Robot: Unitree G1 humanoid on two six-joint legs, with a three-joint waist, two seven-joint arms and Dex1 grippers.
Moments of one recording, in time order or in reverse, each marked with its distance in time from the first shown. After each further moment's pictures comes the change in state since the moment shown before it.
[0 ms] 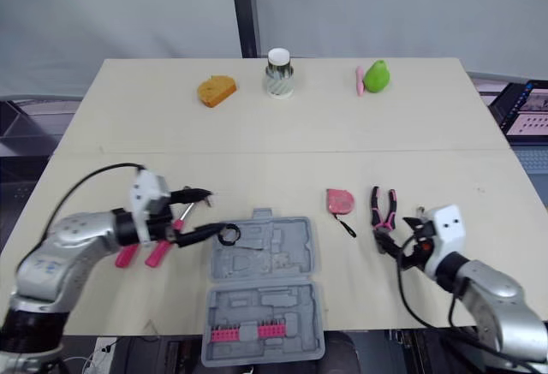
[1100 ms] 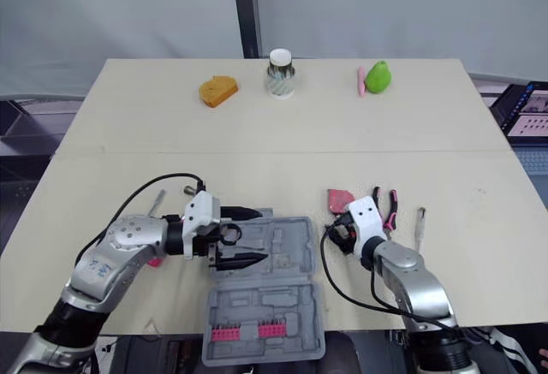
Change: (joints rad) left arm -0.050 -0.079 -0.193 0.013 0.081 -0.098 -0.054; right arm -0.252 0.187 0.331 0.139 -0.228 0.085 -0.228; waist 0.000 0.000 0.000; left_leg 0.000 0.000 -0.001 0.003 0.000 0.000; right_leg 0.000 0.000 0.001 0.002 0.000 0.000
